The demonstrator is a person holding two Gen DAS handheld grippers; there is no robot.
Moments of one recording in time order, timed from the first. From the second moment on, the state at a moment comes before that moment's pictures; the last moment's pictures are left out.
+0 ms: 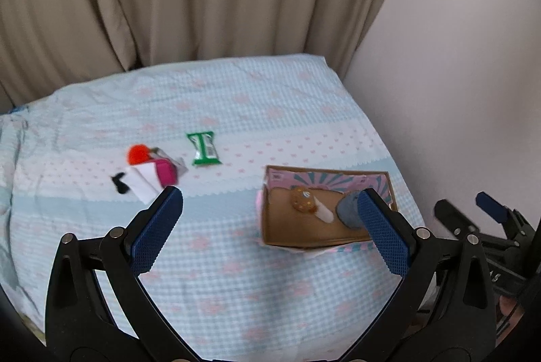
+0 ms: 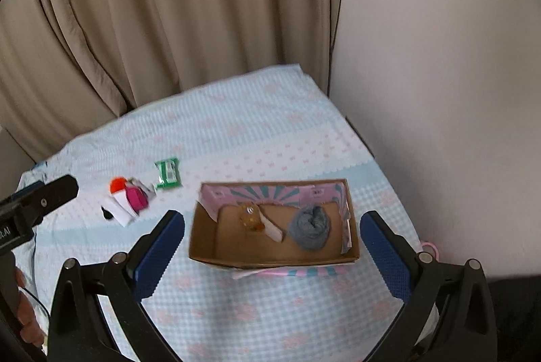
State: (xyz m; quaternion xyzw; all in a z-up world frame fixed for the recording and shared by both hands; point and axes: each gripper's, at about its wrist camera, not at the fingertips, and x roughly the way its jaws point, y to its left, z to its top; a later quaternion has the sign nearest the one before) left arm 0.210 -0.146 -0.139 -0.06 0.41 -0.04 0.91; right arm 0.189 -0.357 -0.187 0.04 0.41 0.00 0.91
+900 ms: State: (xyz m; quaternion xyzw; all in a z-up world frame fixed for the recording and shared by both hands) left arm 0.182 0.052 -0.192 -0.08 0.42 -0.02 0.90; right arm 0.152 -0.184 -0.179 0.04 0.34 0.01 0.94
